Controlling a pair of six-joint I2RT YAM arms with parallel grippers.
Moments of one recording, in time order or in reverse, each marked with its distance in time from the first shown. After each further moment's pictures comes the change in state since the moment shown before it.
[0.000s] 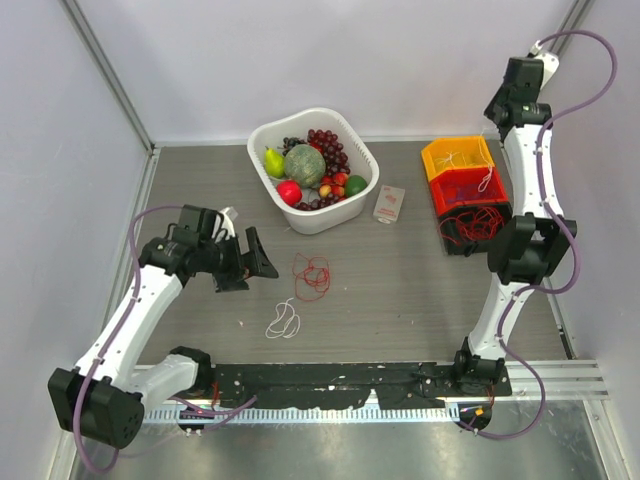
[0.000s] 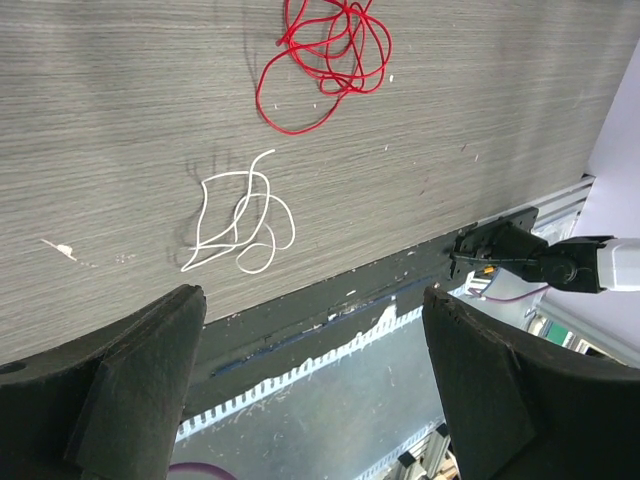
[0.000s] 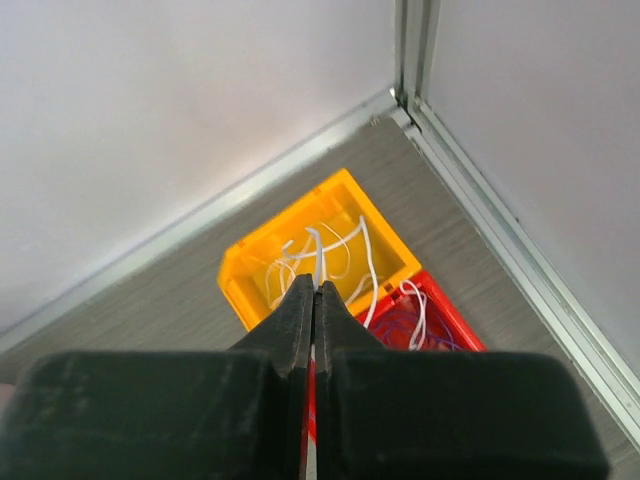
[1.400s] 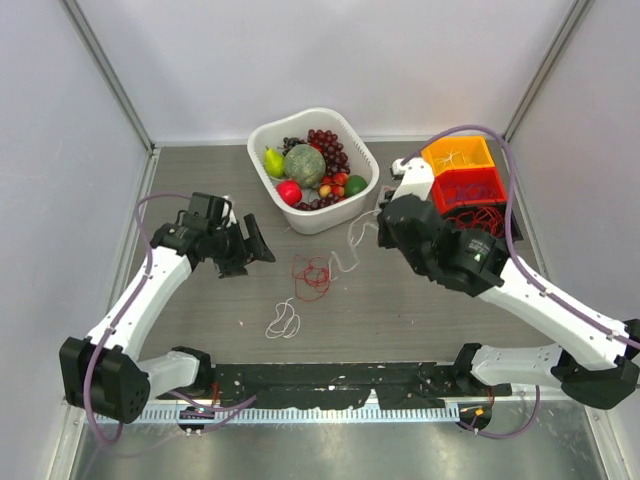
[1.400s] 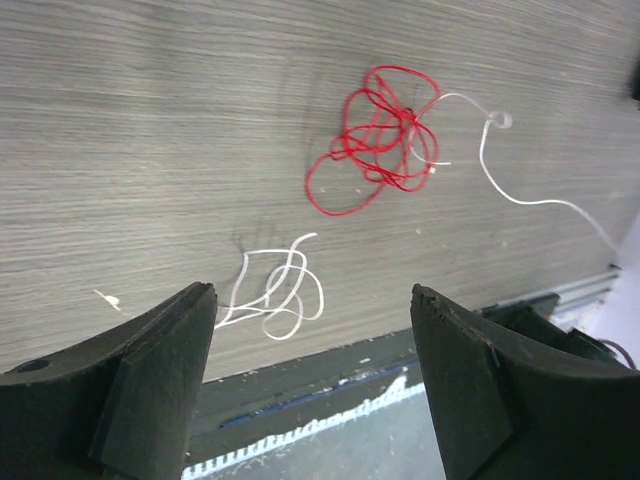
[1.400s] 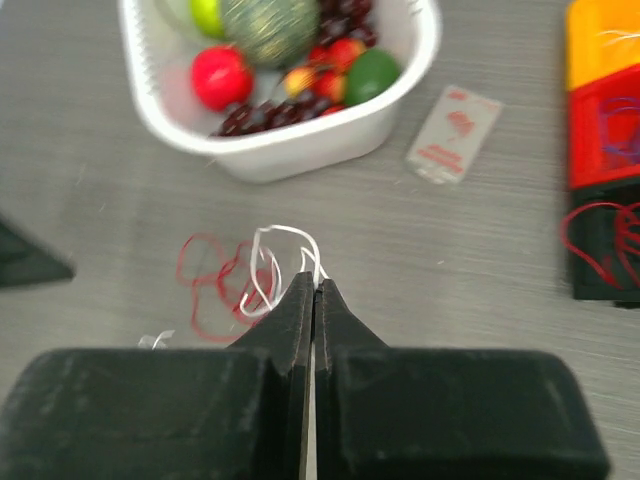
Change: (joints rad) left arm 0.000 0.160 0.047 0.091 -0.180 -0.053; right arm 1.132 -0.886 -0.811 -0.141 0.365 0.158
